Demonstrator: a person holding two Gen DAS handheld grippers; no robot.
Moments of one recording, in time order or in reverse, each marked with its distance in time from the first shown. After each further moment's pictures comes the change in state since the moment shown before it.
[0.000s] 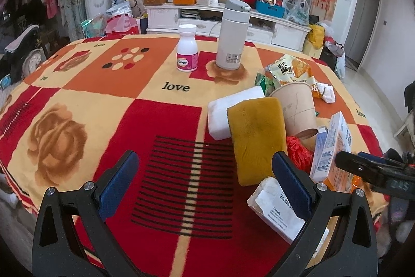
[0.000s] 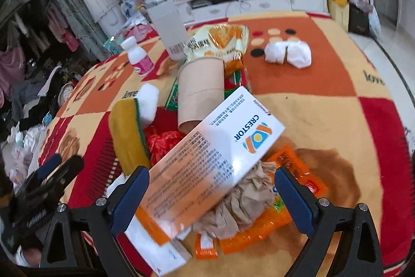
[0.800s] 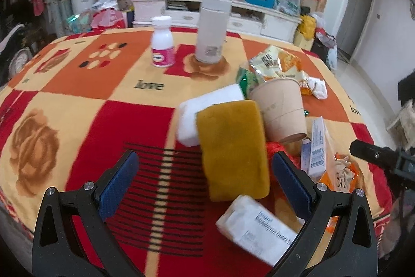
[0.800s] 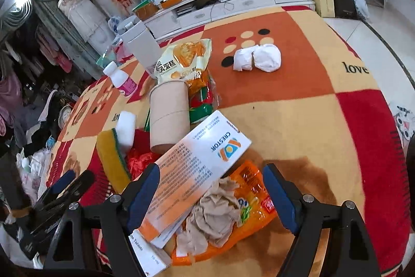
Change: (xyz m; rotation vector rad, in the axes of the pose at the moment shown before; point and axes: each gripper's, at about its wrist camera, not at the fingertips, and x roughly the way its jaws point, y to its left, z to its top) left arm 0.032 -0.033 0.017 0.025 0.071 -0.070; right arm -0.021 -0.048 0.012 0.104 -0.029 0.018
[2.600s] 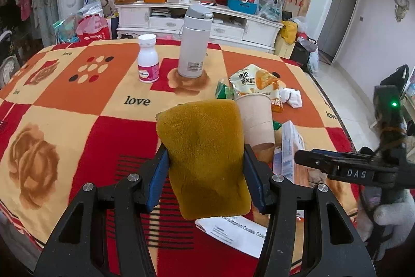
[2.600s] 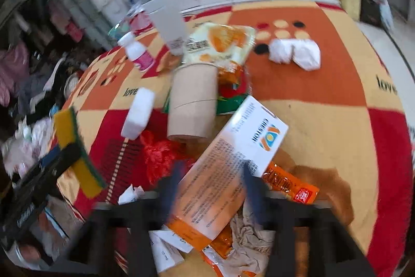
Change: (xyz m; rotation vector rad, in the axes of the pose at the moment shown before) left arm -0.041 0.003 0.012 0.025 -0.039 -0.091; right arm 0.037 0.032 0.016 -0.096 0.123 0.041
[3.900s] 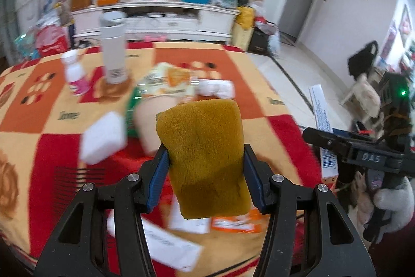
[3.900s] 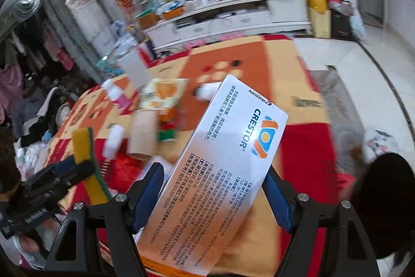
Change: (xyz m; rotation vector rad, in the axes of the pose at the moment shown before) left arm 0.003 -0.128 0.014 0.137 0.063 -0.203; right arm -0.112 -0.093 -0.016 0.037 -0.185 -0.105
